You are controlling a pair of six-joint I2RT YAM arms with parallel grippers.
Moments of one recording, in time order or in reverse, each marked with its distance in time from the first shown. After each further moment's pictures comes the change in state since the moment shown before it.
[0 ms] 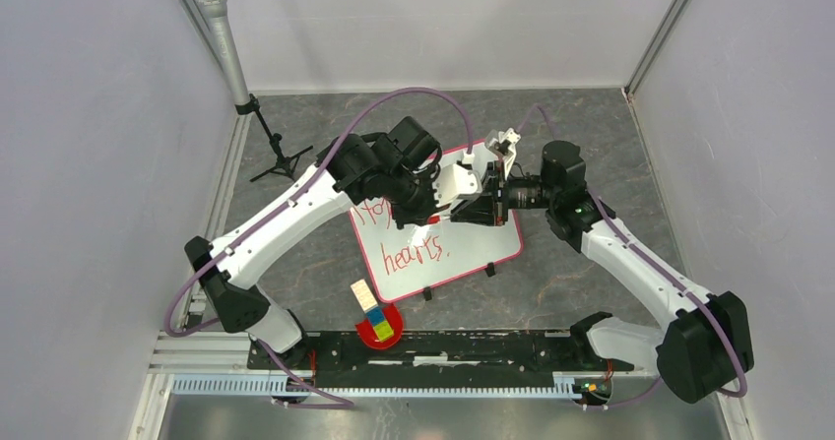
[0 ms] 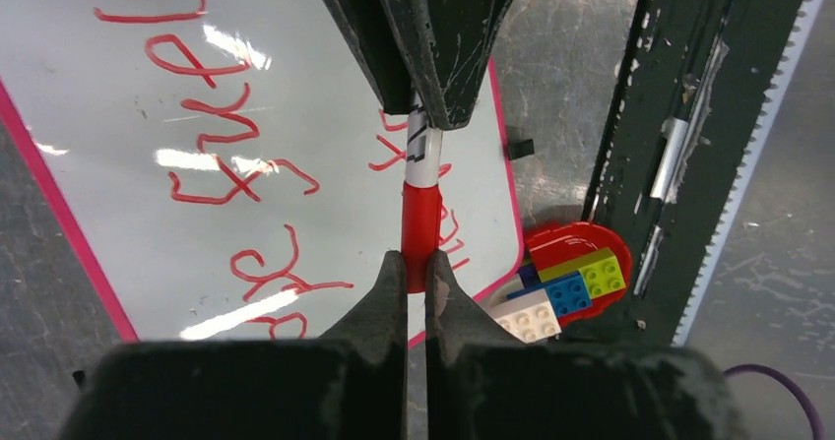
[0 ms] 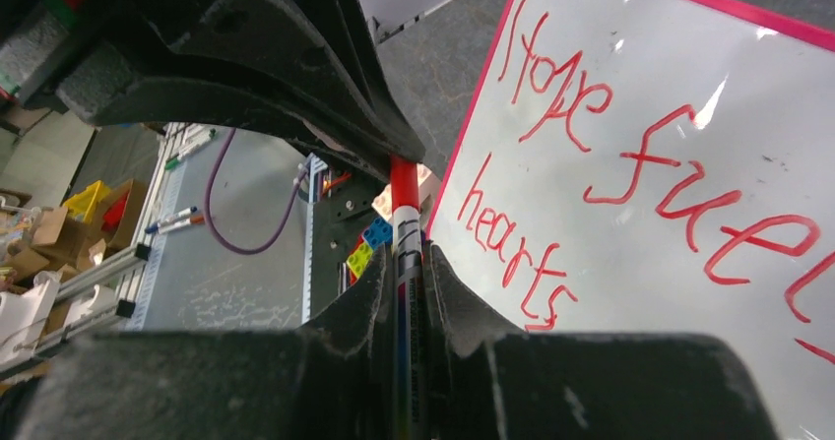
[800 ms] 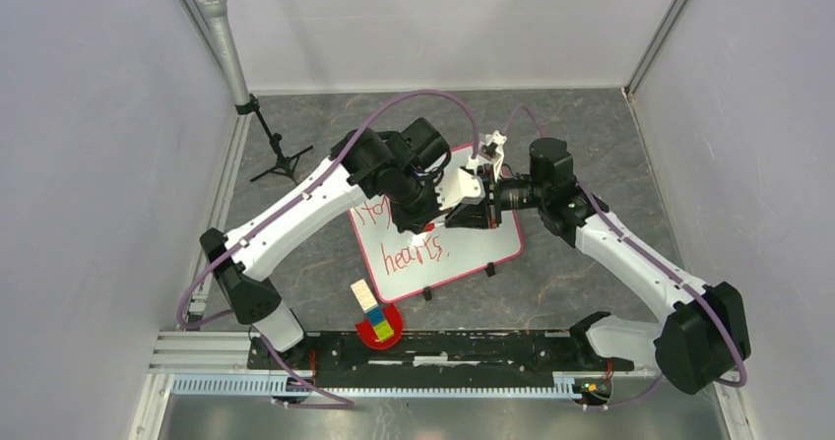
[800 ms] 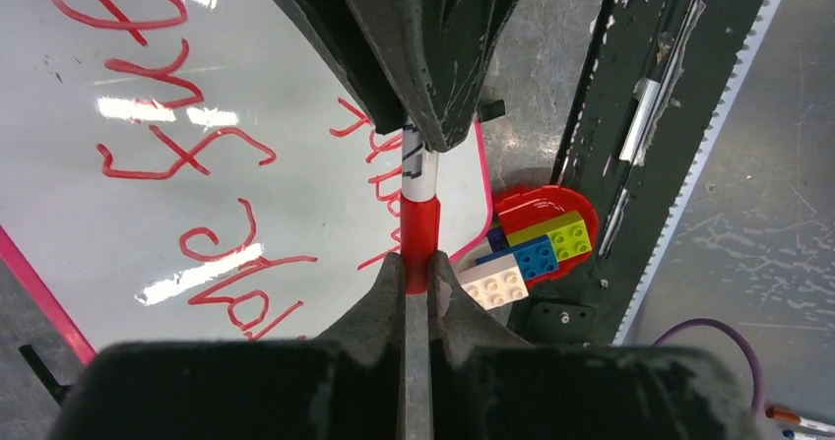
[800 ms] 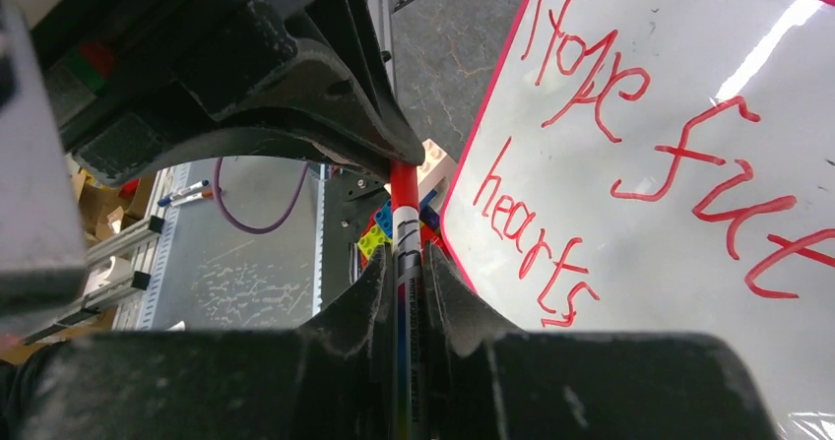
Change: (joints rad) left arm -0.014 0.078 0.085 -0.154 0.000 -0.040; right arm 0.061 0.043 0.047 -0.096 0.002 -0.064
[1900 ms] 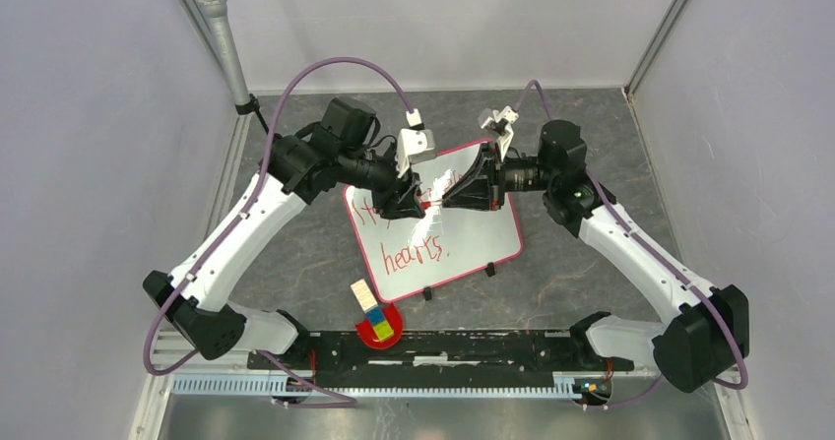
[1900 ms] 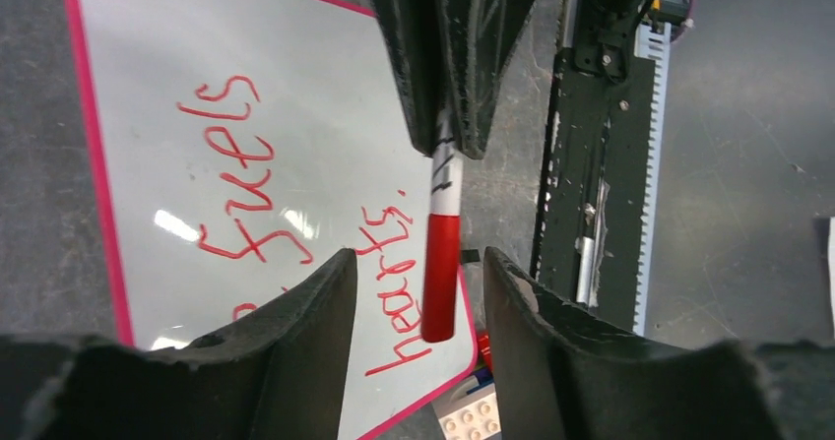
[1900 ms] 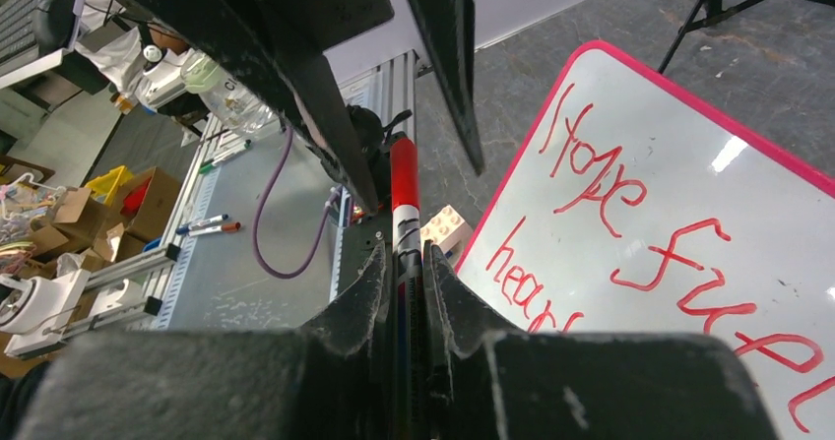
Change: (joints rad) left arm 0.280 -0.272 -0.238 0.396 0.437 -0.030; right arm -0.038 0.007 0.121 0.090 -0.050 0.120
